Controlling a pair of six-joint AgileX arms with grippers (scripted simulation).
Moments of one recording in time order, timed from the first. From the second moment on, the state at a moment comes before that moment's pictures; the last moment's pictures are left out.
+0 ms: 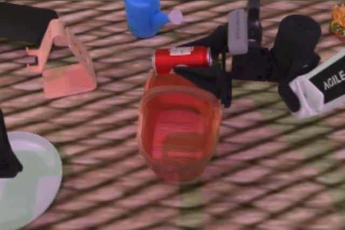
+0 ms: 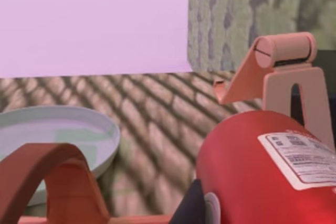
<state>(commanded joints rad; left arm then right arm) 0.00 0.00 0.00 0.00 0.00 0.00 0.35 2.32 1.15 1.19 -1.10 0.03</state>
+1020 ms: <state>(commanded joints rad) 0.00 0.00 0.00 0.00 0.00 0.00 0.34 2.32 1.16 1.19 -1.10 0.03</state>
